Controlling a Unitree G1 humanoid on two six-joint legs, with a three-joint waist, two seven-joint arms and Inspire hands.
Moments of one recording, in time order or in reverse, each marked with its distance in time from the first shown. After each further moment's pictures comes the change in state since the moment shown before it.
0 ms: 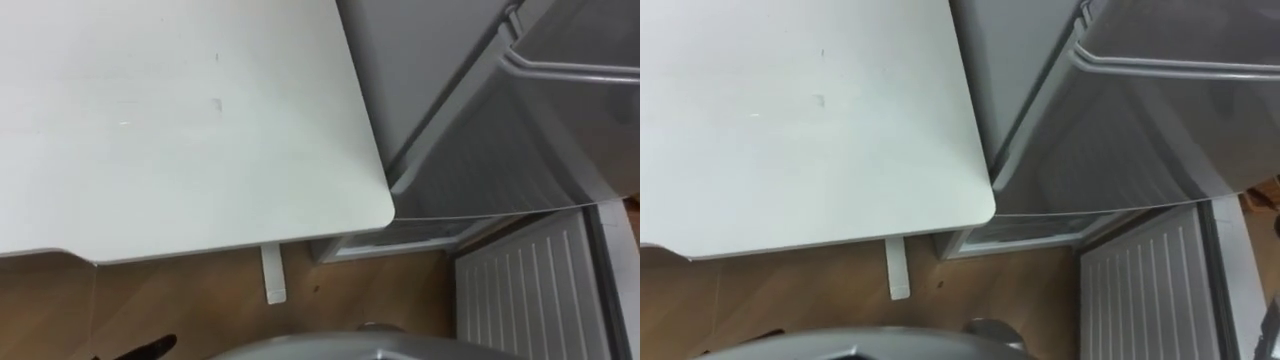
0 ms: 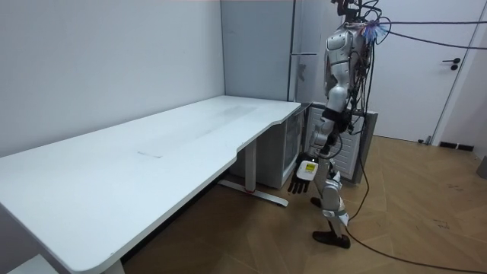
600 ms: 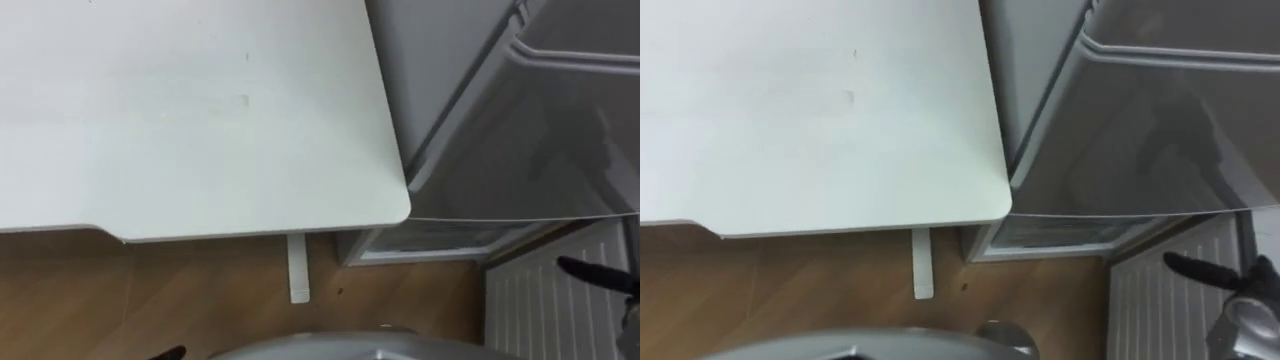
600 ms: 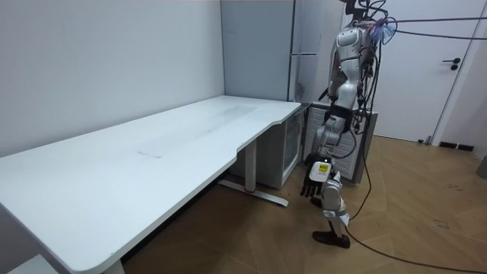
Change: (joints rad) left arm -0.004 -0.004 -0.027 0.084 -0.040 -0.007 -0.025; right arm -0.110 0.000 0.090 0.290 0.179 0.025 0.231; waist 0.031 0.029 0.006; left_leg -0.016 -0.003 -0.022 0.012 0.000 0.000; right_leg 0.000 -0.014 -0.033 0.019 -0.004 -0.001
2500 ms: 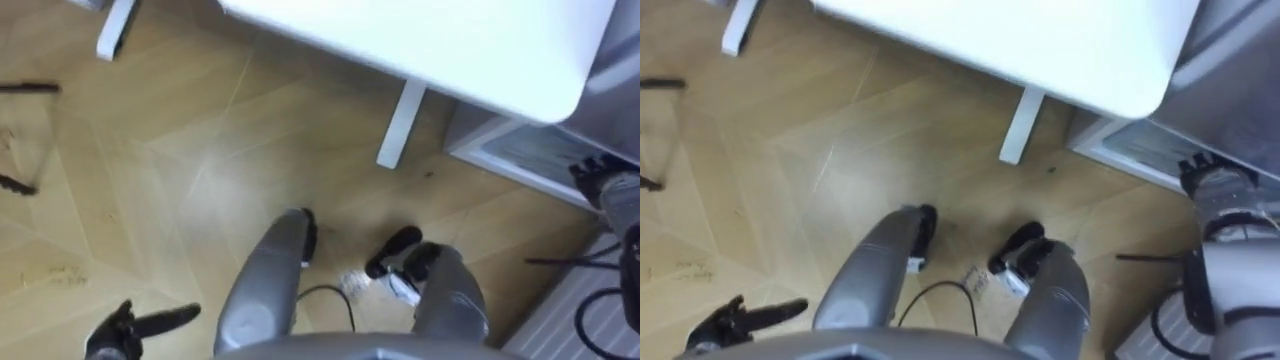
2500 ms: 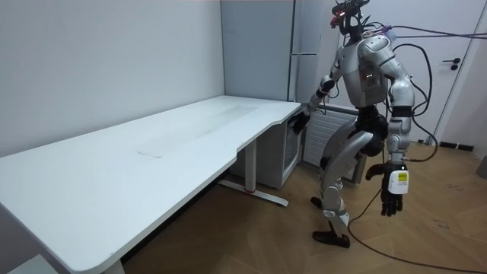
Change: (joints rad) left arm -0.044 0.163 -0.530 -0.141 -0.253 -0.051 0.016; right arm -0.585 -0.116 0.524 0.636 1.056 -0.054 0.248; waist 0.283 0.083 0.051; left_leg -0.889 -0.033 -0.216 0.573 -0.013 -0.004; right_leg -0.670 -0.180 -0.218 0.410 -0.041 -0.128
